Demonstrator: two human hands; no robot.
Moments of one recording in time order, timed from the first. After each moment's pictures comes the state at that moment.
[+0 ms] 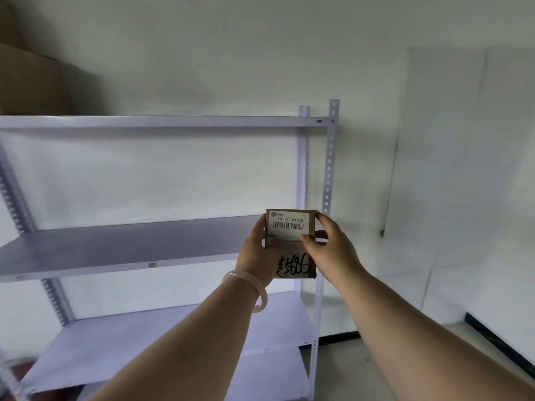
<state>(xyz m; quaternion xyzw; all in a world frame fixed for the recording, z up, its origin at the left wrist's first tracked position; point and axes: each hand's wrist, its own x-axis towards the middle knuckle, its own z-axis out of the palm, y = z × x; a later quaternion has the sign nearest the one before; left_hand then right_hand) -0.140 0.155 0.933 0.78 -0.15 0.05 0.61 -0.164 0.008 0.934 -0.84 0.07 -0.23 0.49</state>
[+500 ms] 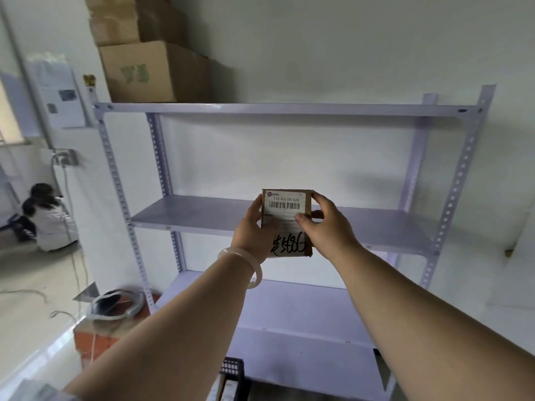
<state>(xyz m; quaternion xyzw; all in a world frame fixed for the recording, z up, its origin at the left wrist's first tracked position) -0.159 0.393 0.935 0.81 0.00 0.18 0.56 -0.141 0.240 0.948 -0.84 -0.07 -0.15 0.52</state>
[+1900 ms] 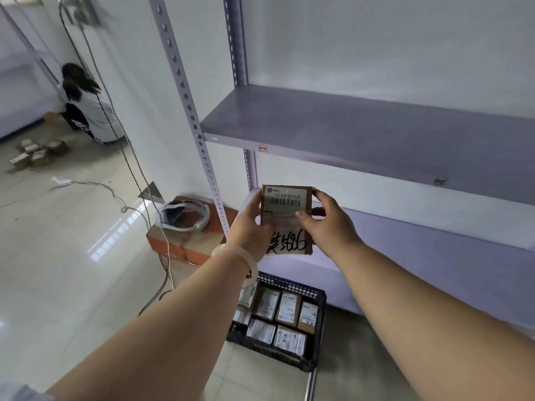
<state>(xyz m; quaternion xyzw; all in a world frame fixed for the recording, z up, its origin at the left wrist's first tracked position) 0.011 0.758 0.721 0.83 0.17 0.02 0.52 0.058 0.606 0.723 -0.85 -0.04 0.10 0.52</state>
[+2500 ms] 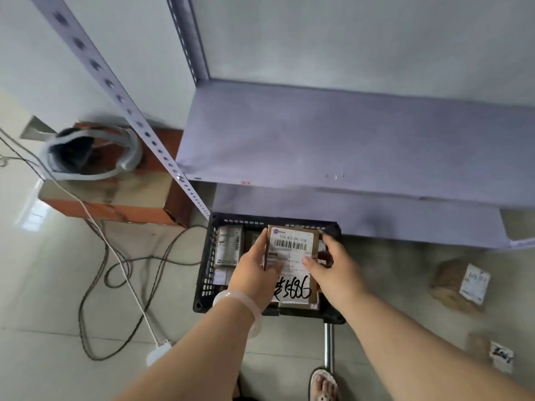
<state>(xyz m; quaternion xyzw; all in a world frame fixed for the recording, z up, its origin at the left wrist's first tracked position) 0.048 0.804 0.323 0.81 0.18 -0.24 0.51 0.056 0.651 0.334 -0.82 0.23 0.24 0.46</state>
